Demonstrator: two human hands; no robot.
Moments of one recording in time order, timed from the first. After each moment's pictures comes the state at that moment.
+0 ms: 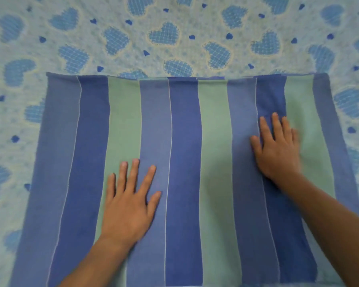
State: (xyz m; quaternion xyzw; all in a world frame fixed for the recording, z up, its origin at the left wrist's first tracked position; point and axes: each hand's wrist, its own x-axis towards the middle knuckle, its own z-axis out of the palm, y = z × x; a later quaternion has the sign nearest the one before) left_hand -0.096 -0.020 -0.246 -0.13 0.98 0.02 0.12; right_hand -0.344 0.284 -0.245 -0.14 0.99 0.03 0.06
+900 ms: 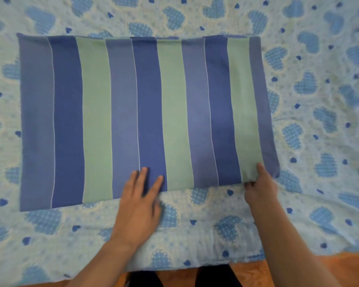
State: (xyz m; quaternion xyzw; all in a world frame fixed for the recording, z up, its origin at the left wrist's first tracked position) left_hand 0.032 0.106 -0.156 -0.06 0.96 0.20 0.20; right_hand -0.129 0.397 -0.155 0.59 0.49 -0.64 0.07
